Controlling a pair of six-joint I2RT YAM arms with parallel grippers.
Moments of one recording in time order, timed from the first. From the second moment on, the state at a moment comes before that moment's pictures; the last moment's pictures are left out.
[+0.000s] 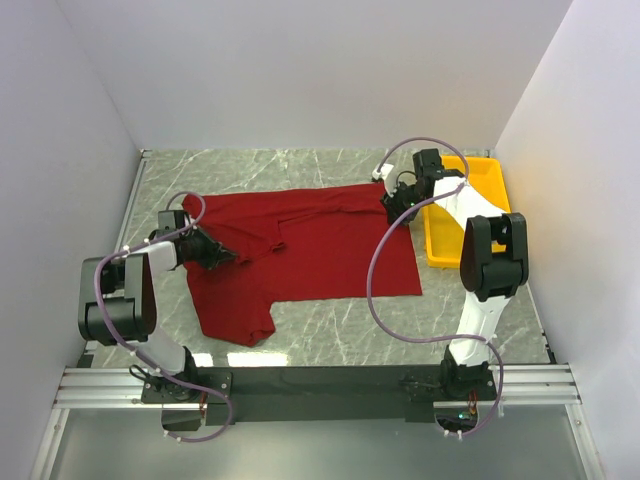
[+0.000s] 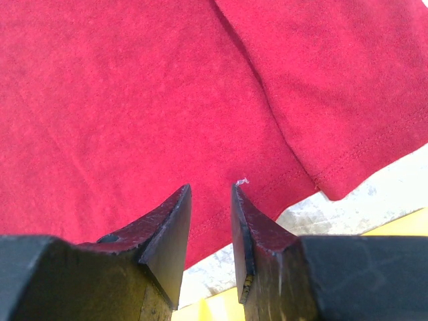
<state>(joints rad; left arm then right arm) 0.11 1.60 0.73 -0.09 0.50 -0.88 0.11 1.93 1.47 -0.66 -0.49 -0.82</state>
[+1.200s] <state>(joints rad) 0.19 1.39 0.80 -0.43 0.44 -0.67 0.10 1.93 1.47 -0.66 -0.49 -0.82</state>
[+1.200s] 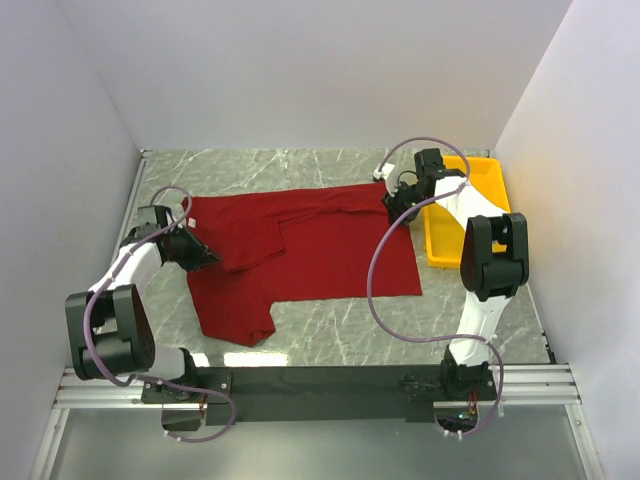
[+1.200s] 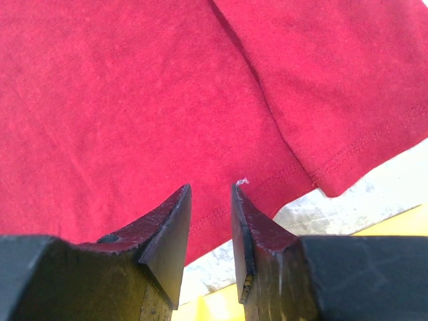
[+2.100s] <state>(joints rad) 0.35 1.83 1.12 -0.25 0.45 -0.62 0.14 2.02 1.64 -0.65 -0.43 -0.85</state>
